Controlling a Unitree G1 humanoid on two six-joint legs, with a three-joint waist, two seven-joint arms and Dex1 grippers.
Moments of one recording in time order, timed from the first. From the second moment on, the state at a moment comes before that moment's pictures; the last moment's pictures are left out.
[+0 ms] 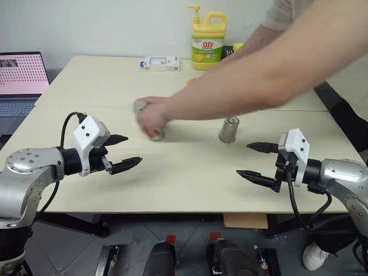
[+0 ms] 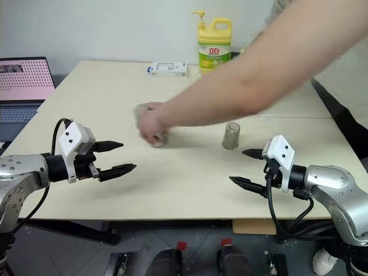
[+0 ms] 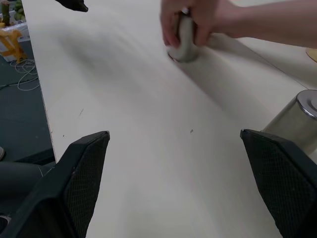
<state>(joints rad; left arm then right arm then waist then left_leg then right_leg) -0.21 0.98 0.24 -0.28 -0.50 0.65 -0.94 -0.21 -0.81 -0.09 -0.54 0.59 0.66 0.85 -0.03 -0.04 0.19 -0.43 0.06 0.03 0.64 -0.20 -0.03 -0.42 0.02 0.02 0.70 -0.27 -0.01</state>
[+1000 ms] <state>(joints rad) -0.62 0.78 0.13 0.46 -0.24 0.46 -0.72 -0.55 -0.67 0.09 -0.51 0.69 0.89 0.79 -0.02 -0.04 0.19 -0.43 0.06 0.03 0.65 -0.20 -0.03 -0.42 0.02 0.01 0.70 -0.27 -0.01</state>
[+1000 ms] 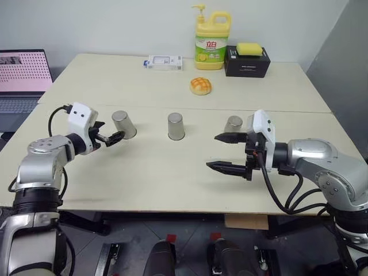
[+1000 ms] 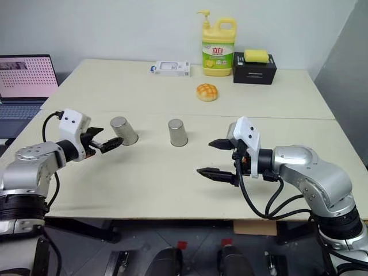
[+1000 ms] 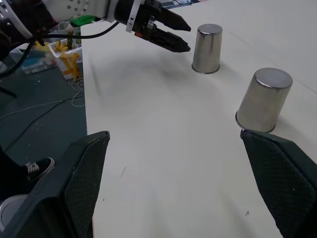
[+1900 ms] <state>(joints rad) -0.97 0.63 0.08 1.09 -0.07 0.15 -0.69 -0.56 -0.68 0.10 -0.54 0.69 0.91 0.80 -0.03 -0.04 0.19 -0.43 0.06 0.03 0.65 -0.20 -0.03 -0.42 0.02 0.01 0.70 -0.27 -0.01</state>
